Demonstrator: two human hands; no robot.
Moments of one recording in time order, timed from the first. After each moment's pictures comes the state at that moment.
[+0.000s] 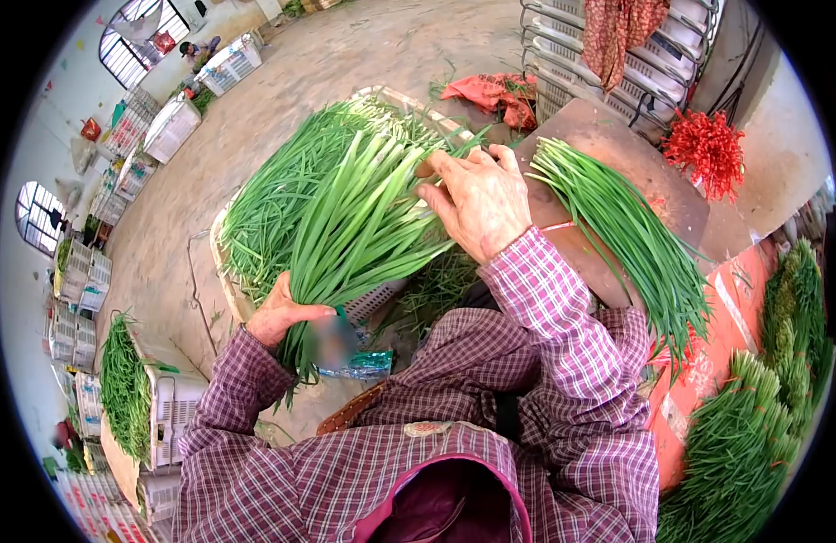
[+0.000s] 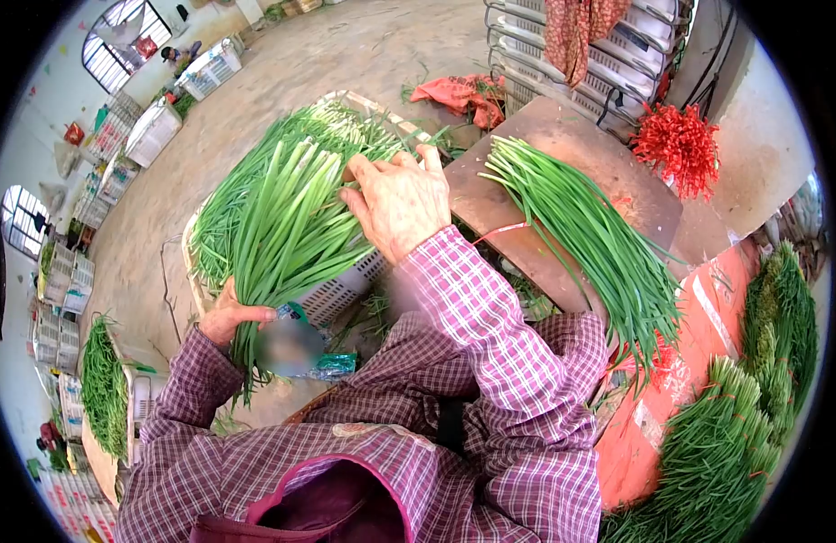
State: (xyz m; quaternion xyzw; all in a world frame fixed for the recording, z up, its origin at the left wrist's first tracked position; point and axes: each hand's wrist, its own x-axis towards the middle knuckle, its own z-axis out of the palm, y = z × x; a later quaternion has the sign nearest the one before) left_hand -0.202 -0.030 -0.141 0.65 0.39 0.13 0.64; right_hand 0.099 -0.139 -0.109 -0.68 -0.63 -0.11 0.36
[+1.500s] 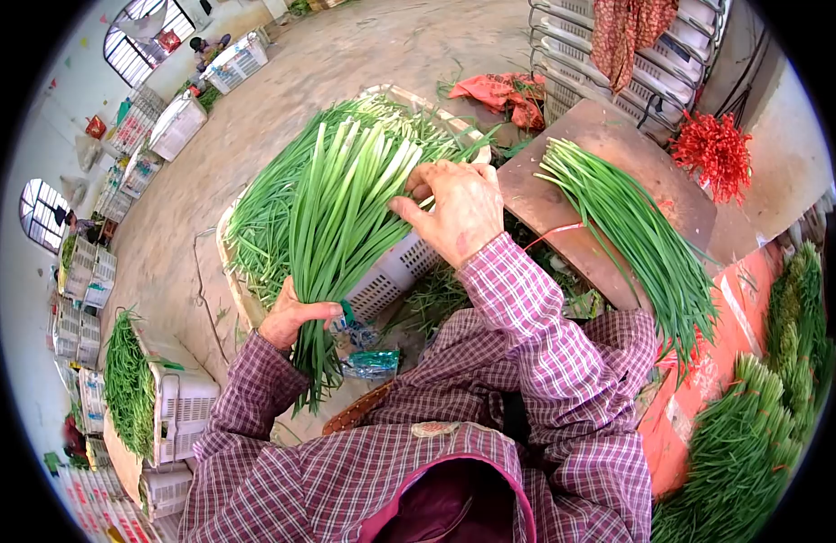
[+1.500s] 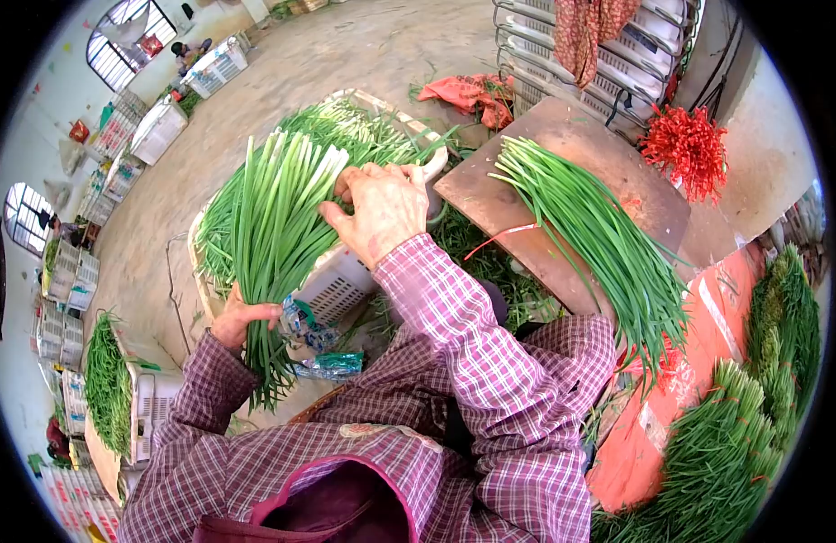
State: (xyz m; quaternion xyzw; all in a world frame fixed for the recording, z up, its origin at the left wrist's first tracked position) left_hand -0.198 -0.041 -0.144 0.61 0.37 0.19 0.67; right_hand 0.070 -0.118 -0.117 -0.68 -0.59 -0.06 0.43
